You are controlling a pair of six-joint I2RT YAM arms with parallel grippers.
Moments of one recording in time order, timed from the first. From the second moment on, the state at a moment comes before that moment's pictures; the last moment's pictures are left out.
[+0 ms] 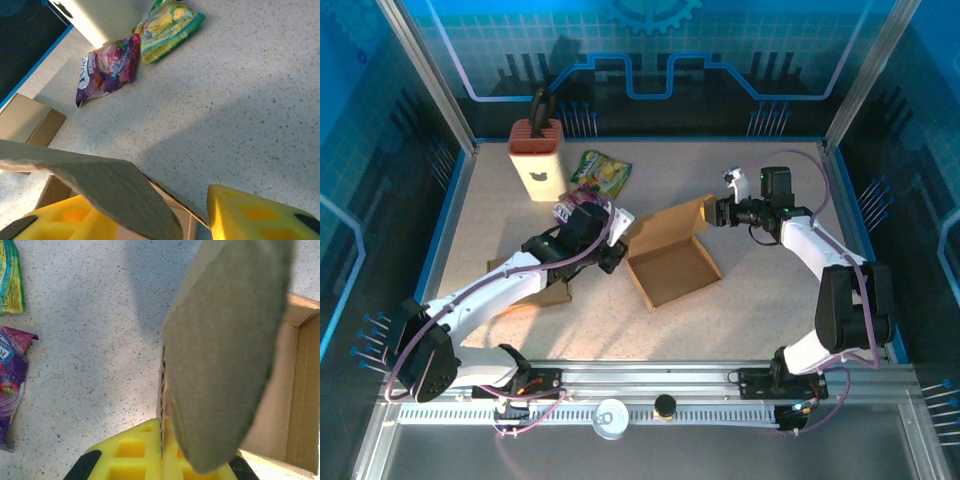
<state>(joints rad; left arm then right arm) -0.62 1.29 0.94 -0.43 0.04 0.01 0.09 1.54 1.00 -0.19 -0.71 -0.05</state>
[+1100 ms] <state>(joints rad) -0.59 1.44 1.05 -0.42 -0.14 -0.23 0.34 1.36 0.90 -0.20 -0.21 0.10</state>
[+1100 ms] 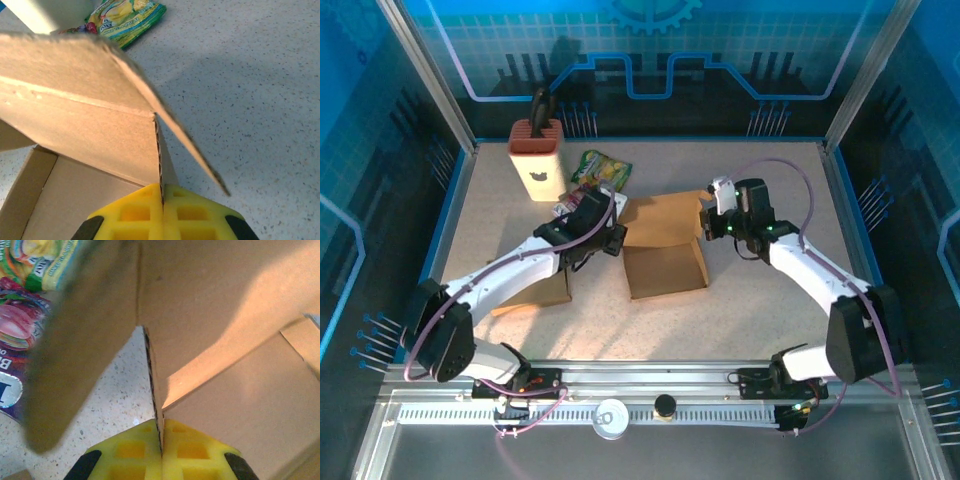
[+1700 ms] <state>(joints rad) -0.58 1.58 1.19 -0.31 -0.16 -0.29 0.44 1.34 0.83 -0.01 0.19 0.37</state>
